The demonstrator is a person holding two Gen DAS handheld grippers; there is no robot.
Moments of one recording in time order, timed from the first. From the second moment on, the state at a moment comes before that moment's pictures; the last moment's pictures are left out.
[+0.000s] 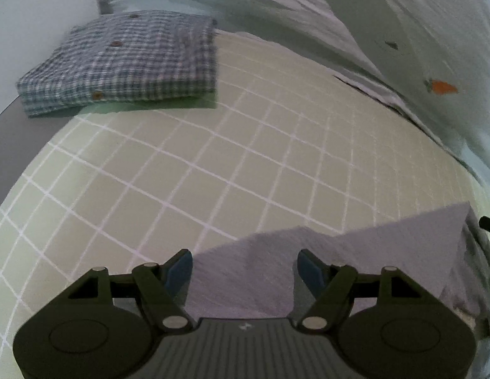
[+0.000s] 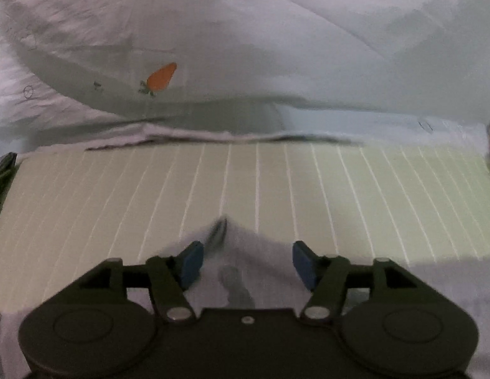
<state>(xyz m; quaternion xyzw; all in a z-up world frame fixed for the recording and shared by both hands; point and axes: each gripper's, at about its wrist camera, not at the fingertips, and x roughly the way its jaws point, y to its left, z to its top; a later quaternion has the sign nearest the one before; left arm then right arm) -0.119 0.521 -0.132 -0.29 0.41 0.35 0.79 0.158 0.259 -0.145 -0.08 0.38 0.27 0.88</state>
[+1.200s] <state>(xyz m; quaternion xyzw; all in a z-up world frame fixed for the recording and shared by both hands) -0.175 0.485 -0.140 -0.24 0.48 0.41 0.74 0.118 0.359 -0.084 0.09 0.36 0.46 0.81</state>
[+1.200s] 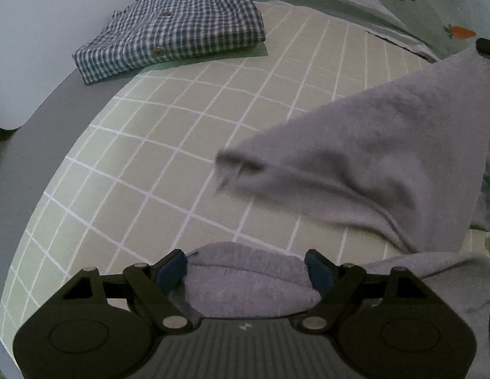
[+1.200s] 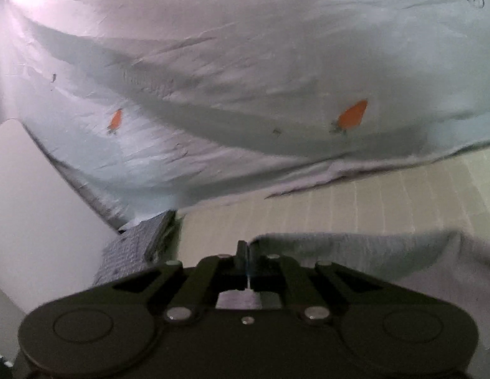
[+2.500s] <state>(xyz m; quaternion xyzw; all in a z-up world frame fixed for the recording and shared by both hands) -0.026 0.522 -0.077 -0.08 0.37 0.34 0.86 0.097 0.201 -0.156 -0.04 0.46 0.27 0.85</state>
